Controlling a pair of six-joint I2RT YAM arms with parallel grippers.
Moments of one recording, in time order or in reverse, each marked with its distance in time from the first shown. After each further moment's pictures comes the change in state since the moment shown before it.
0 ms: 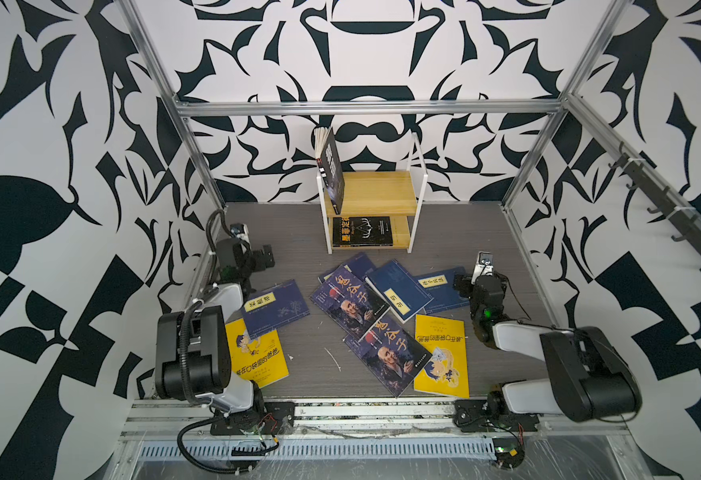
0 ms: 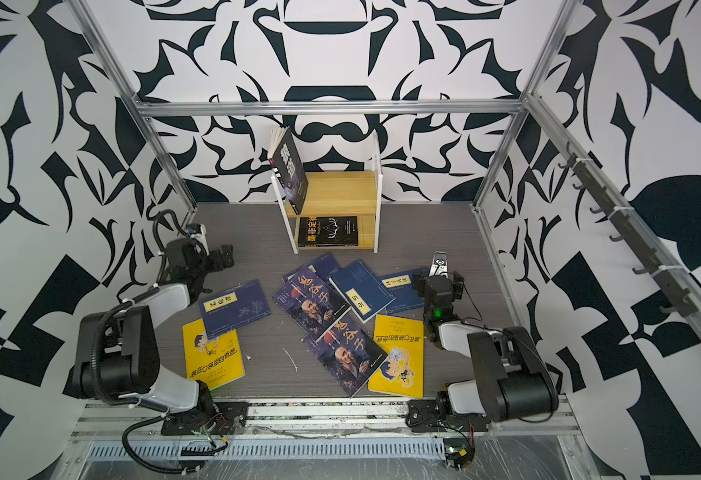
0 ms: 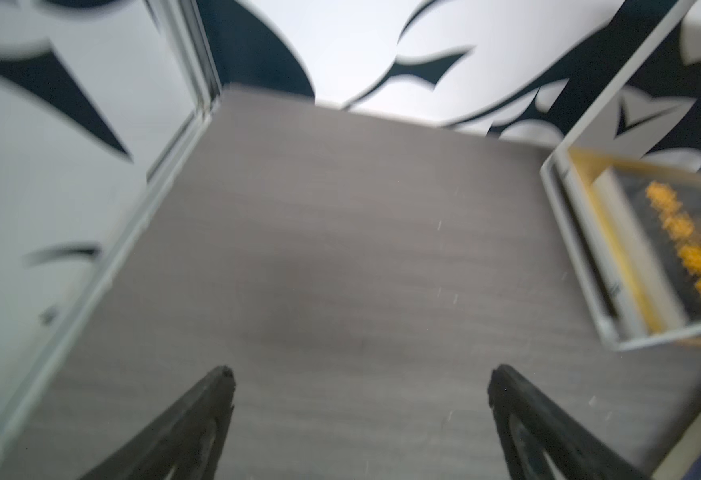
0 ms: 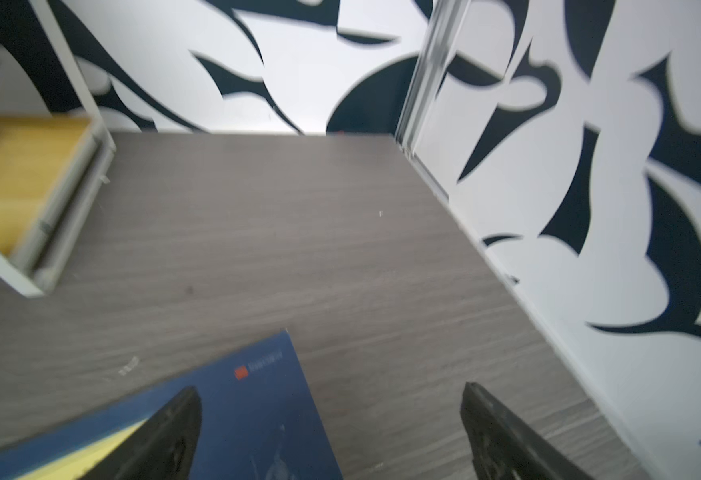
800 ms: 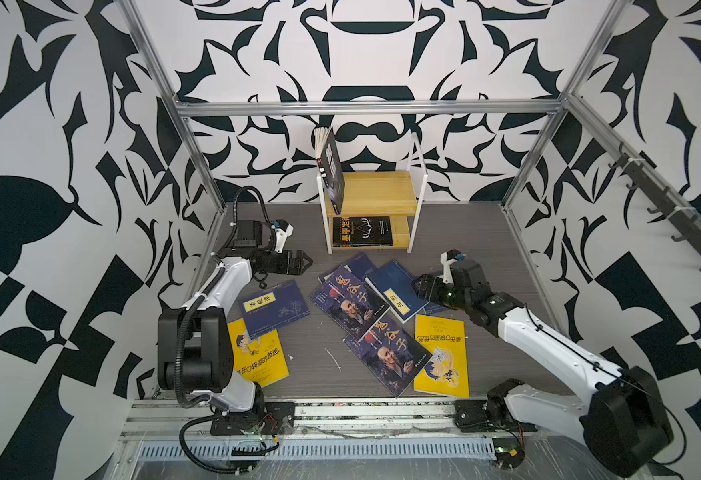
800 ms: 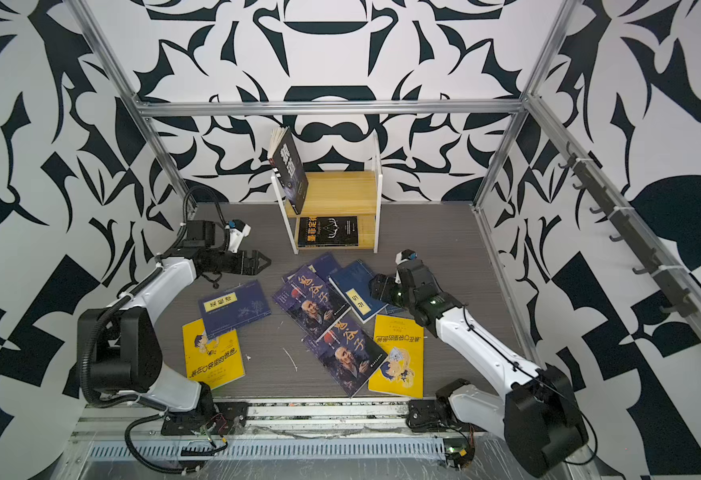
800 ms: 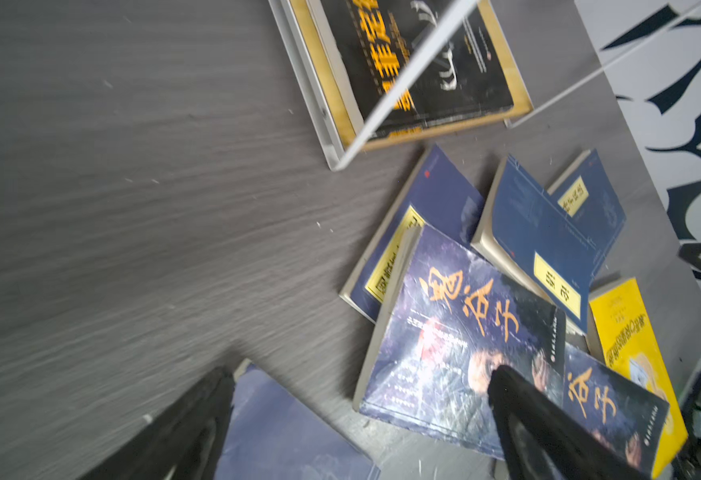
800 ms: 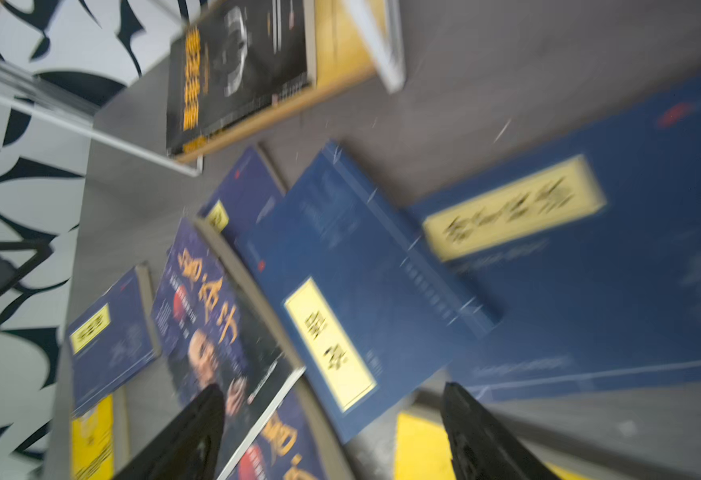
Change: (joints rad) left arm -0.161 0.042 0.251 -0.700 0.458 0.159; right arm 0.296 -0.164 0.352 -0.947 -0.555 0.703
